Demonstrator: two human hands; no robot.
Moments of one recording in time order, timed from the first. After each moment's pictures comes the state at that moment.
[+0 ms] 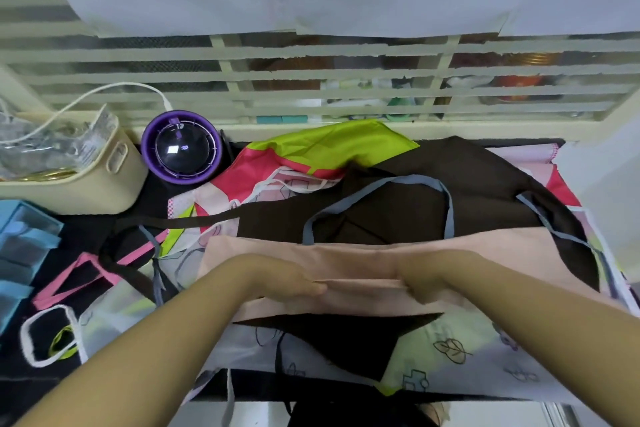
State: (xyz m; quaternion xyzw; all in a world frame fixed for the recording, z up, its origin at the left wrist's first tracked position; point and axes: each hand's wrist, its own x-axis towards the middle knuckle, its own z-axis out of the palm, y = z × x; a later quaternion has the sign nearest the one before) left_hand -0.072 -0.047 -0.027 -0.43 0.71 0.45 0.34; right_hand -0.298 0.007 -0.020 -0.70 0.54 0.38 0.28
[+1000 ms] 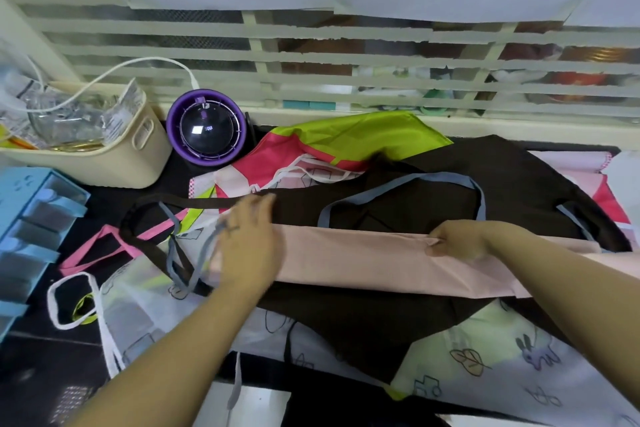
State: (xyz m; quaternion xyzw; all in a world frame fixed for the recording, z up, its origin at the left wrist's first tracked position) left_hand -0.028 -0.037 -0.077 -0.67 0.73 0.04 -0.11; right_hand -0.355 -0.043 -0.047 -0.62 0.63 0.25 0.39
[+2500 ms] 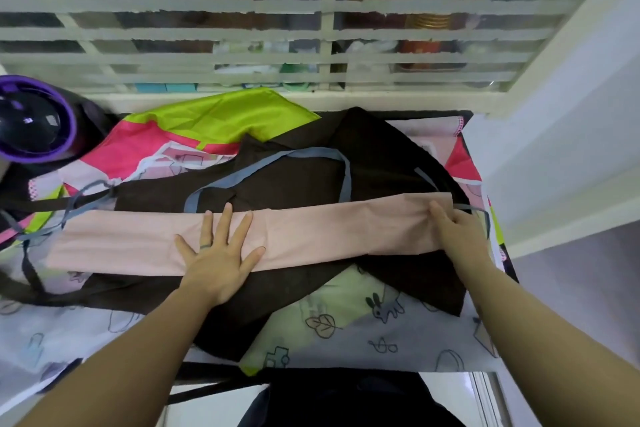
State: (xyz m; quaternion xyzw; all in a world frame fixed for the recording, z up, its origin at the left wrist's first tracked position) left_hand -0.166 0.002 -0.116 -0.60 0.76 0.18 0.17; right_hand -0.517 0.075 -0.085 -0.27 0.85 -0.34 0.30
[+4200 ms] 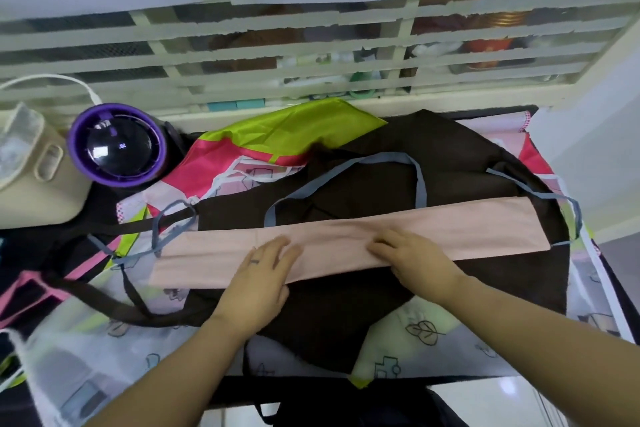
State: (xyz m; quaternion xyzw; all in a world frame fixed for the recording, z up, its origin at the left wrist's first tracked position) left_hand -0.070 -0.011 -0.113 -0.40 0.91 0.13 0.01; right_hand -0.360 0.043 -0.111 -0.83 0.56 -0.07 0.06
